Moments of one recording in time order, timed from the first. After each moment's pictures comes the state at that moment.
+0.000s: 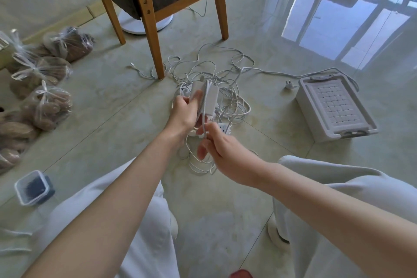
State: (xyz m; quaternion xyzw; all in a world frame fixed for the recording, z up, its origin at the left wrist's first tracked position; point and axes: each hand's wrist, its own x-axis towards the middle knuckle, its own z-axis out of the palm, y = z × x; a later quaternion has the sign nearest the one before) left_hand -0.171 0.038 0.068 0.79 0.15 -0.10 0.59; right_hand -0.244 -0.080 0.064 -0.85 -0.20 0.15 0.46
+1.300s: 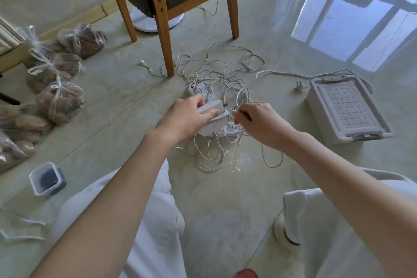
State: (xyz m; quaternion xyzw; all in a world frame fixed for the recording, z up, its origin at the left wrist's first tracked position) left_hand -0.181 0.074 0.083 0.95 -0.02 -0.12 0.29; right_hand -0.191 -0.117 0.065 -0.95 -0.13 0.05 0.27
